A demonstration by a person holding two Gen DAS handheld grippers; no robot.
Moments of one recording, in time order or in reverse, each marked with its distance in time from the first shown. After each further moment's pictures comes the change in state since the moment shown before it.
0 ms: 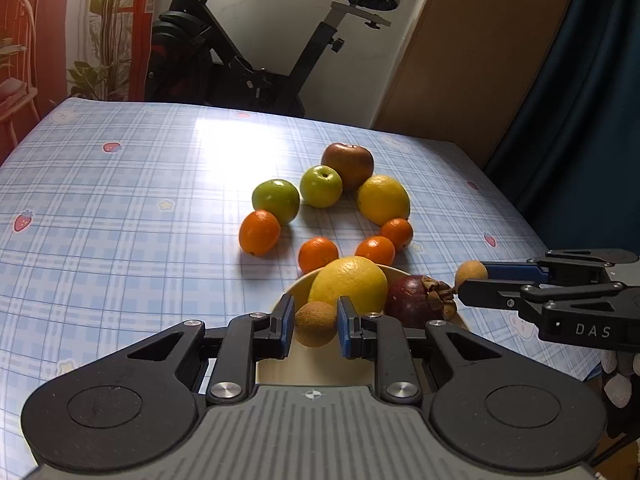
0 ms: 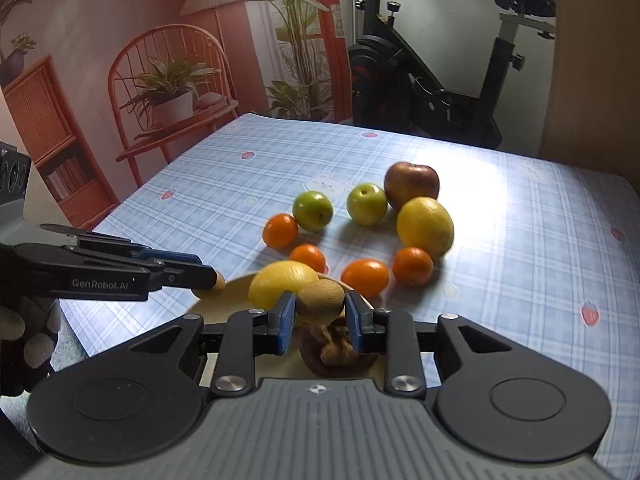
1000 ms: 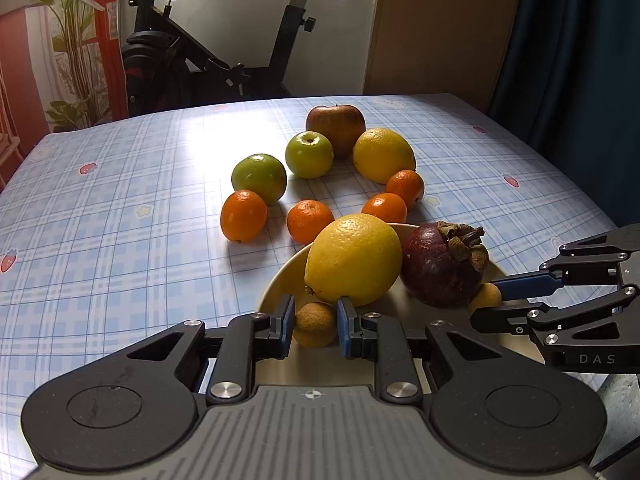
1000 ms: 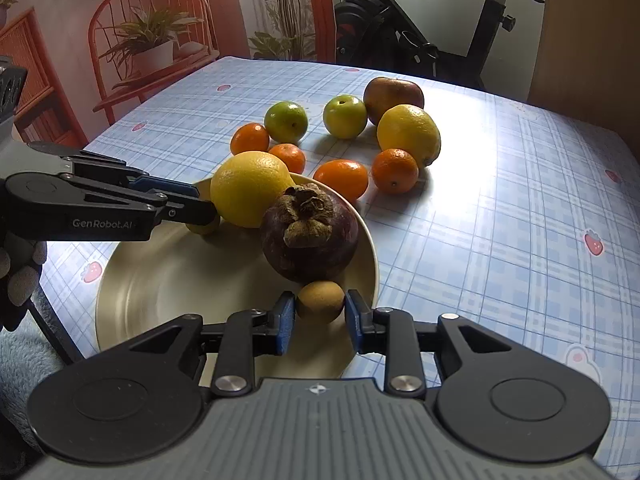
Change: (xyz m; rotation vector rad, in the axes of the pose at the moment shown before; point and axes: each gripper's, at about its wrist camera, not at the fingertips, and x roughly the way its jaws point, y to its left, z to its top) left arm 0.038 -0.015 -0.016 0.191 0.026 0.082; right arm 0.035 -0.009 -0.042 -0.044 0.094 -0.055
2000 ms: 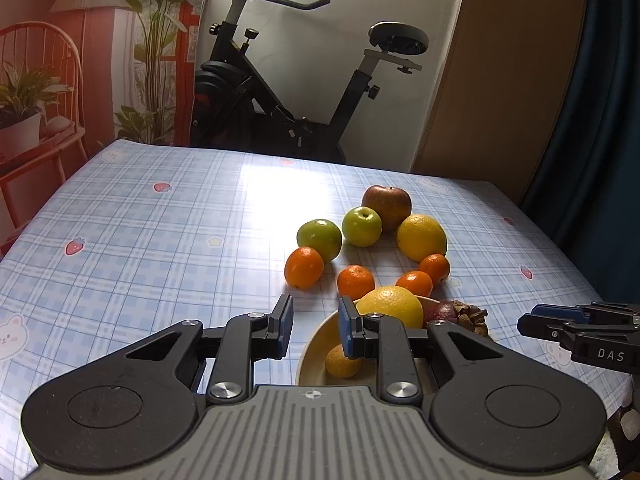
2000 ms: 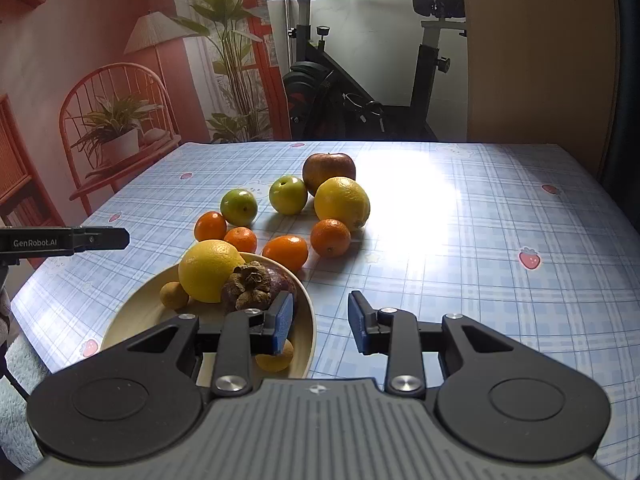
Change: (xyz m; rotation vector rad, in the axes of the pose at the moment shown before) left arm -0.056 0.023 0.006 -0.202 -0.167 0.088; right arm -0.046 -0.031 -0.003 0.163 -0.223 -0.059
